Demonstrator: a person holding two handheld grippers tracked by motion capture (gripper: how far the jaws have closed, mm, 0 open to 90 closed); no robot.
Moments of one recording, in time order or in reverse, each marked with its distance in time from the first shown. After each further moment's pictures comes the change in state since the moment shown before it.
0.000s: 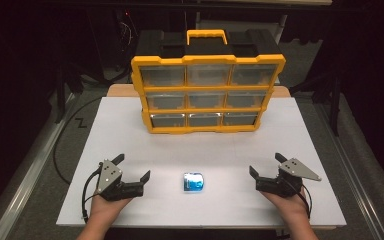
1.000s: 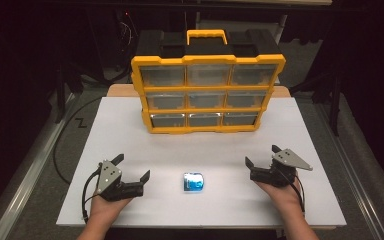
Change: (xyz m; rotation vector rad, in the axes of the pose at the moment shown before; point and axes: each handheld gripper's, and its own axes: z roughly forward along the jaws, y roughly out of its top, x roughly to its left) left arm 0.000 -0.001 0.001 -0.012 0.016 -0.008; right arm 0.001 0.018 0.023 0.010 -0.052 -0.010
